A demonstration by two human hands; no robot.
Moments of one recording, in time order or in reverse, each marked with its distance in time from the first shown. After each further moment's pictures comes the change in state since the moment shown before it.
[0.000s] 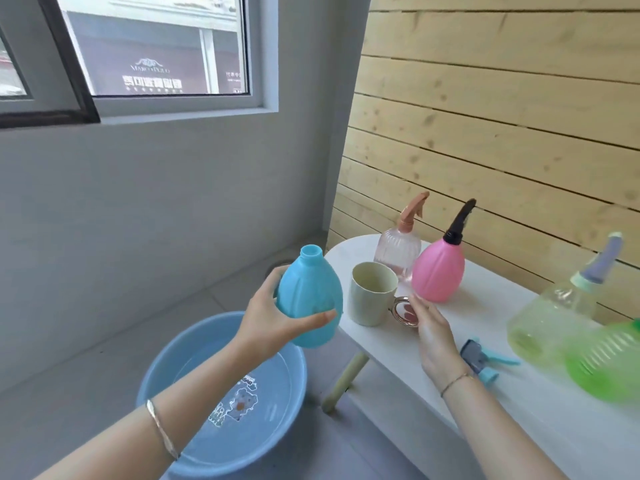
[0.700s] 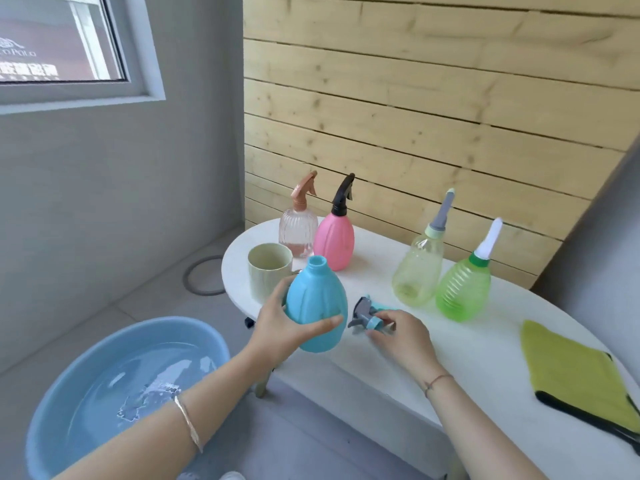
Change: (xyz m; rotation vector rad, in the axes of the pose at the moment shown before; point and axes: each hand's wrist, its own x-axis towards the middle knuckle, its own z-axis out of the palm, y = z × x) left_hand -0.024 0.004 0.144 -0.068 -0.249 -0.036; right_hand -0.045 -0.012 -0.145 -1.085 0.009 -0.285
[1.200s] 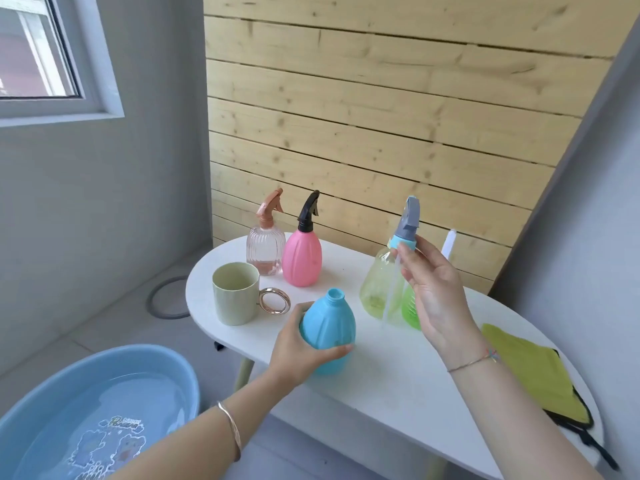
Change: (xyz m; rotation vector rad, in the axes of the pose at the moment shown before) left_hand 0.016 -0.020 0.067 0.072 -0.098 -0.012; right_hand -0.002 -0.054 -0.116 1.172 0.269 -0.040
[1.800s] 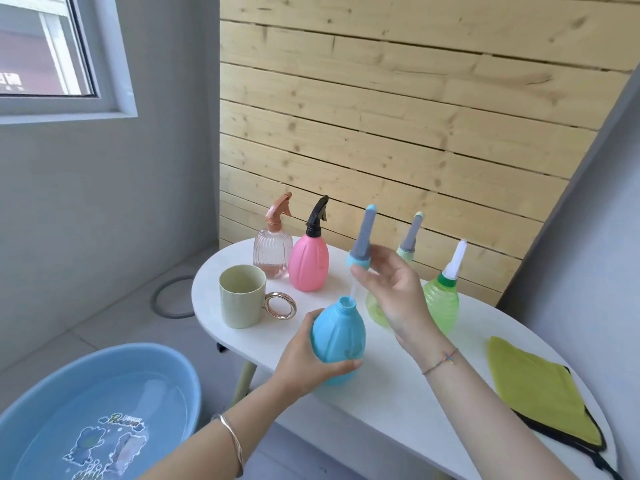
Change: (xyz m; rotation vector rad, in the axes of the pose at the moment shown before) left_hand 0.002 -0.004 0.002 0.082 -0.109 0.026; right_hand 0.004 0.024 0.033 -0.186 -0.252 -0.099
